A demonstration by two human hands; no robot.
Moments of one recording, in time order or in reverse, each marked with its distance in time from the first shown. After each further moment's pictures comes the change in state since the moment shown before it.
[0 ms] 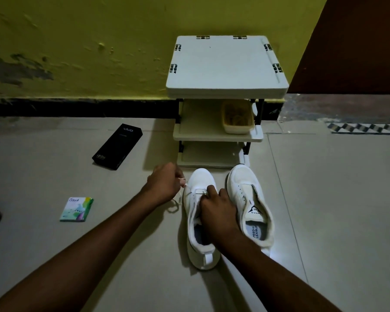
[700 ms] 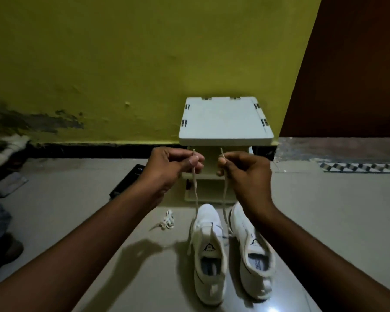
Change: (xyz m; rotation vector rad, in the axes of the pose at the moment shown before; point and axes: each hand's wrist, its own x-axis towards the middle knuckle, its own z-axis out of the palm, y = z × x) left_hand -0.073 0.086 -0.131 -0.802 0.136 0.248; right_hand -0.003 0.017 -0.191 1.349 0.650 0.039
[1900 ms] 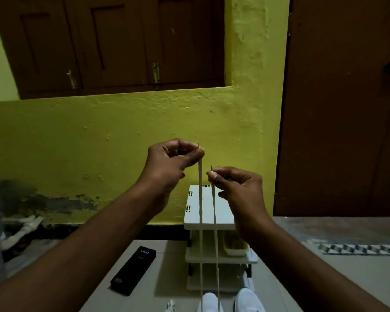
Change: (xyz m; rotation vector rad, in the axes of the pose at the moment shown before) left_hand -0.033 0.211 -0.031 -0.151 0.164 0.375; right_hand 0.029 -0.190 0.003 0.290 -0.055 -0.127
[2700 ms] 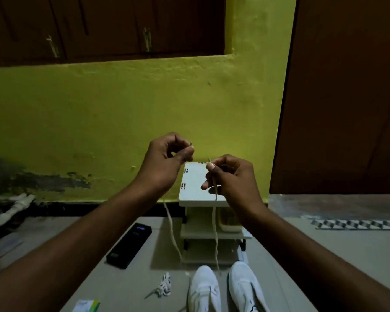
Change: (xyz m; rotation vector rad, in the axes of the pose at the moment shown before) left_hand 0.006 -0.065 -0.003 0.267 -0.078 0.168; right_hand 0.007 0.049 -0.013 -0.156 -0.096 0.045
